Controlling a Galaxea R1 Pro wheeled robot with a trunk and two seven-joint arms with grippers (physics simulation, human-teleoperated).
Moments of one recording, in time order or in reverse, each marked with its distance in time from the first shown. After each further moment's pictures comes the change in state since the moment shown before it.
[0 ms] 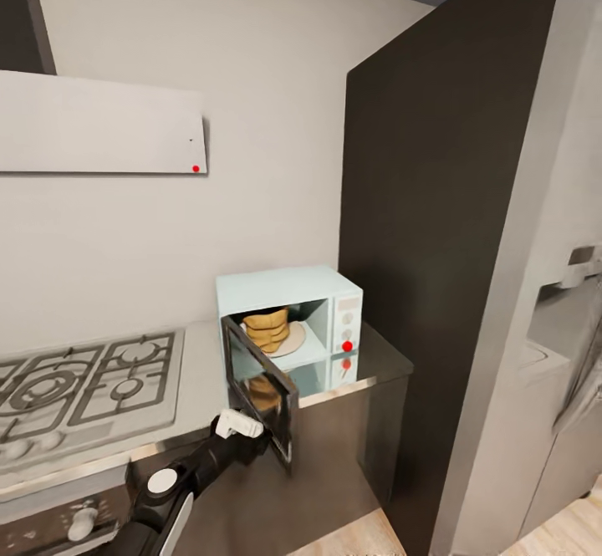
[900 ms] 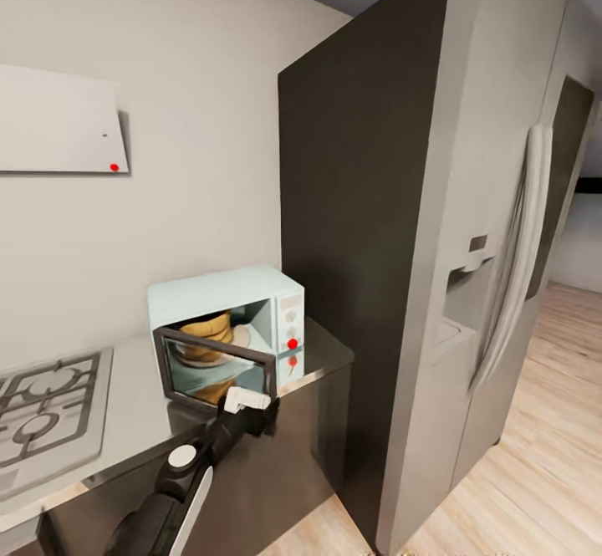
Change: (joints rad) left arm -0.083 -0.067 0.003 0.047 -0.004 -0.001 0.134; right arm 0.078 -0.002 -0.002 -0.003 -0.139 -0.082 -0.001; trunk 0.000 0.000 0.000
